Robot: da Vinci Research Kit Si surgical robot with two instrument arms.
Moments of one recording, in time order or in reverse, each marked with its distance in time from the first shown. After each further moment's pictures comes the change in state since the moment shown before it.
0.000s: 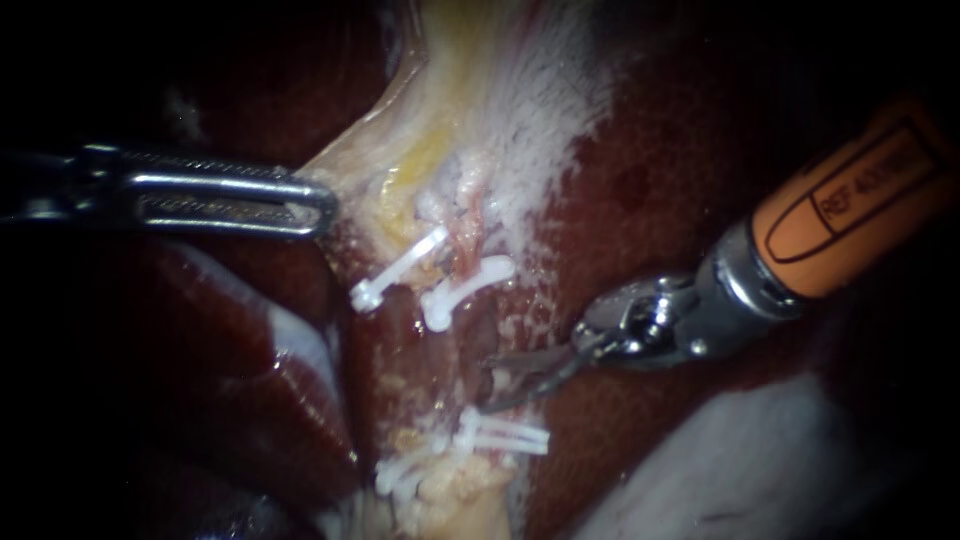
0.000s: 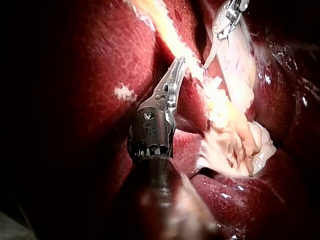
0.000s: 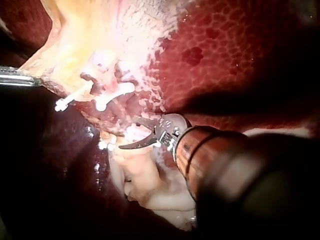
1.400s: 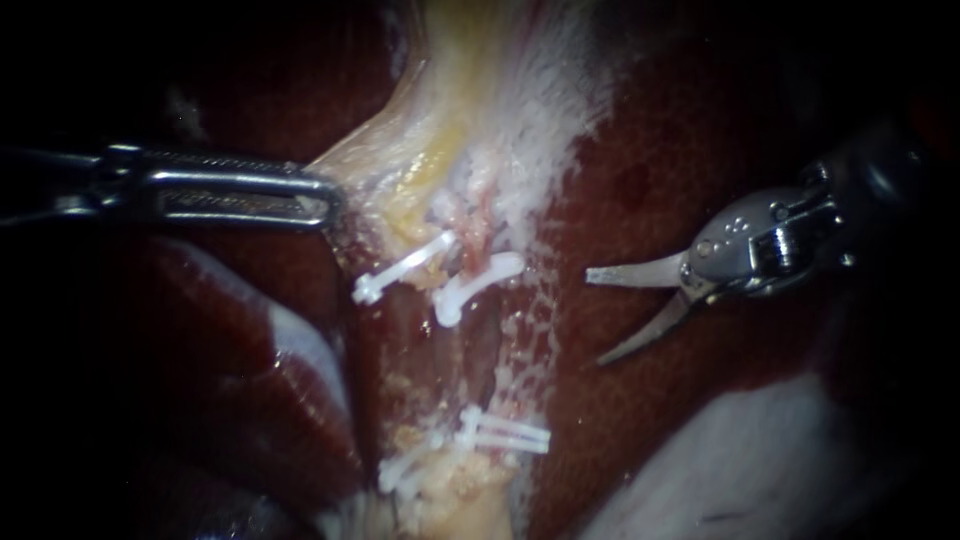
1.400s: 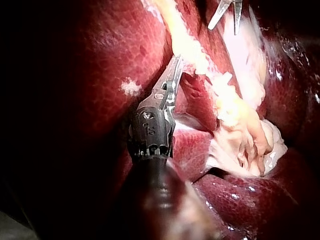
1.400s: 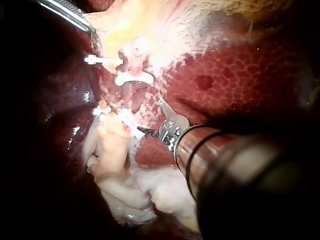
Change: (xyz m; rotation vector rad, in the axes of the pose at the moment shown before) right arm 0.002 0.000 -0.008 -0.372 -0.146 -0.488; left arm 0.004 0.003 0.002 -0.012 0.021 0.010
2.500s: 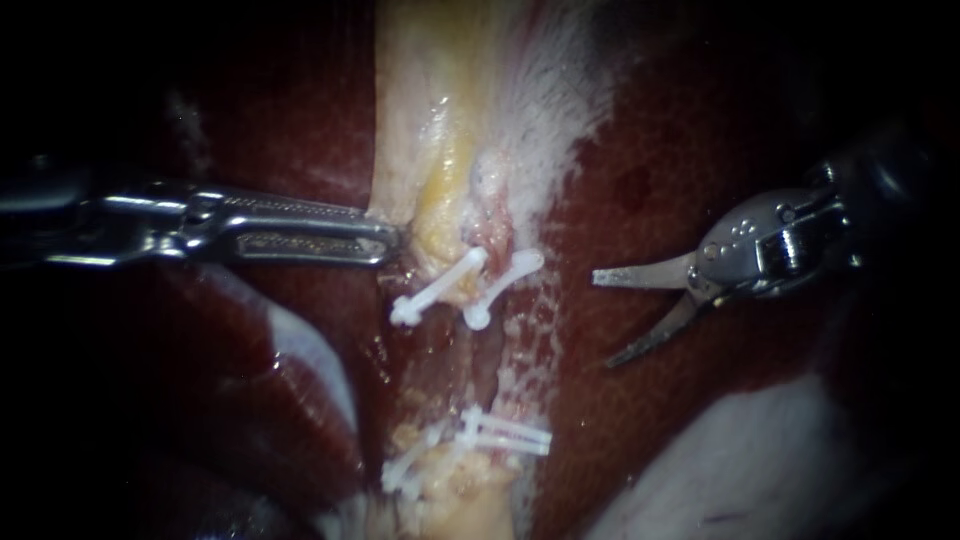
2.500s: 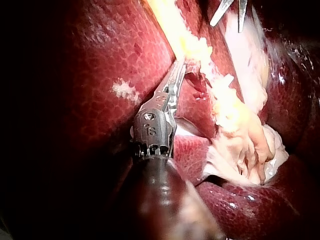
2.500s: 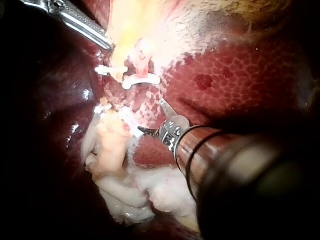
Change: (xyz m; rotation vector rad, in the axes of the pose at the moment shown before) right arm 0.000 0.000 0.000 -0.005 -0.006 -0.010; left arm 0.005 0.000 0.005 0.014 0.088 -0.040
